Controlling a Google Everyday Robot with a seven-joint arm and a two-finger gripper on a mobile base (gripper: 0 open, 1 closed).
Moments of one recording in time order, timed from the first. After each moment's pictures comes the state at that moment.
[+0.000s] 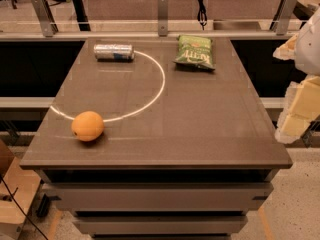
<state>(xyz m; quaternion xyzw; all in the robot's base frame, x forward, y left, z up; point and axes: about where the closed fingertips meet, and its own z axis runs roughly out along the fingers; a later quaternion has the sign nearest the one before) 0.438 -0.217 0.976 -0.60 0.78 -0.03 0.16</state>
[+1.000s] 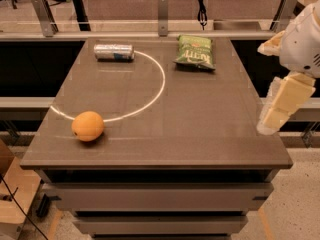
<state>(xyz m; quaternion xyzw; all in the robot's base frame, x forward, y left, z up) 0.460 -0.198 0.972 -0.61 0.76 -0.01 0.21</state>
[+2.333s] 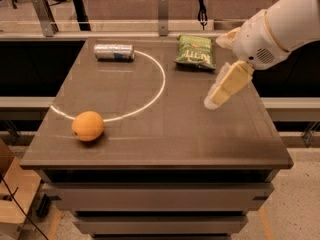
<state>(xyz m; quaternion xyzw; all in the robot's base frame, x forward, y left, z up) 0.540 -0.126 0.955 -0.60 0.73 0.09 0.33</state>
